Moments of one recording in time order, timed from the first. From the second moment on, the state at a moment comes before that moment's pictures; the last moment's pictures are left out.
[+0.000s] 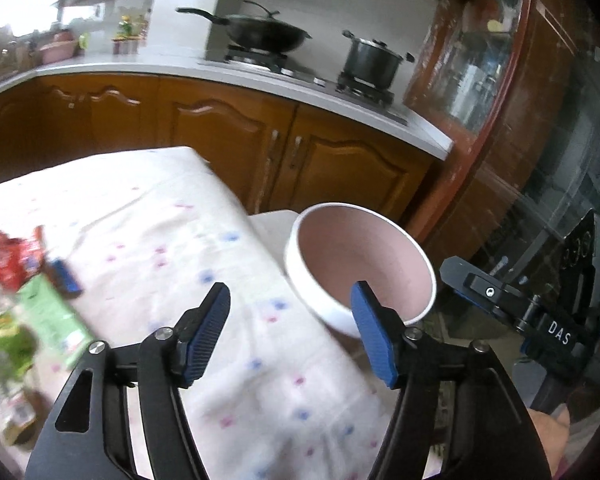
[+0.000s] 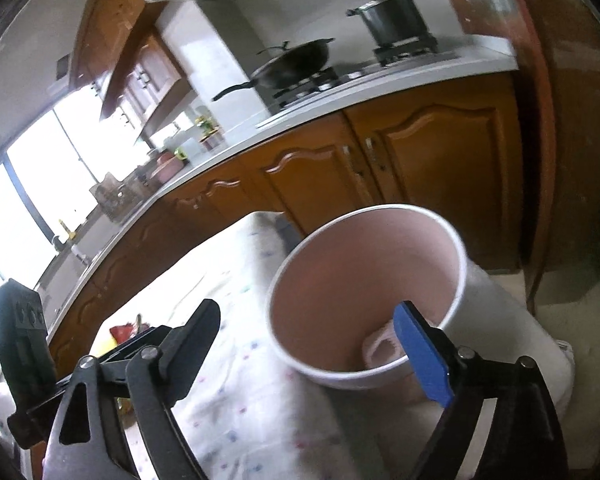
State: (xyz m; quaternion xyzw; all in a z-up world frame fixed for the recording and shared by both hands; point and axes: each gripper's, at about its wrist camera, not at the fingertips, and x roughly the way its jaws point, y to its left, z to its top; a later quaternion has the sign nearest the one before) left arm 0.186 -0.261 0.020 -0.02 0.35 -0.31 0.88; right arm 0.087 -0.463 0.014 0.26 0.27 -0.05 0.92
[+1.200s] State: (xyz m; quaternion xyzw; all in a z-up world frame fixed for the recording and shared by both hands) left arm 0.136 -0.032 0.014 -0.06 0.32 -0.14 0.93; right arm 0.113 -0.276 0.022 0.16 0.29 0.13 0.93
